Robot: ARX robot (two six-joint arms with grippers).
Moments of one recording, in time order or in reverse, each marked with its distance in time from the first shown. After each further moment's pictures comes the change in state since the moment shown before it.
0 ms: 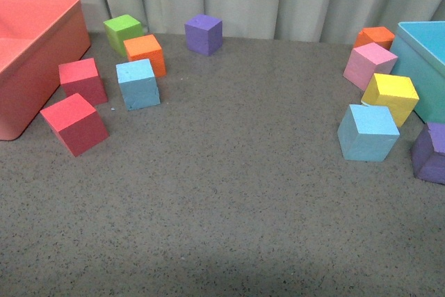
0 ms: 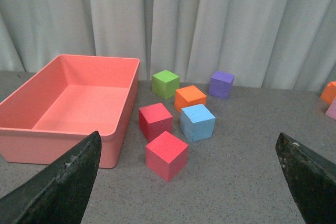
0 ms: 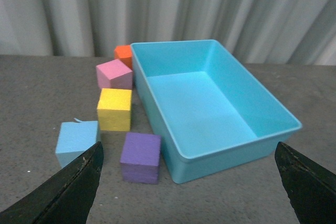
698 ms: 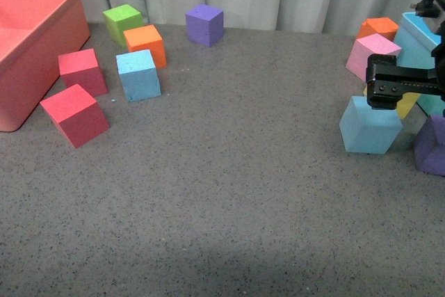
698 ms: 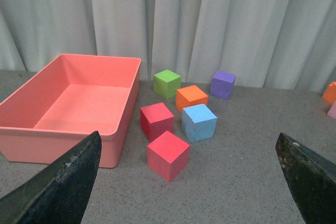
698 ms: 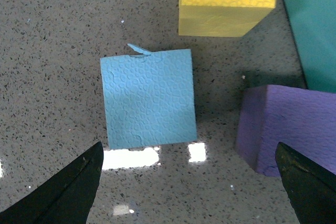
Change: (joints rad) left arm 0.000 0.000 0.000 0.000 0.000 0.000; right arm 0.047 1.233 0.869 -0.451 -0.181 0.305
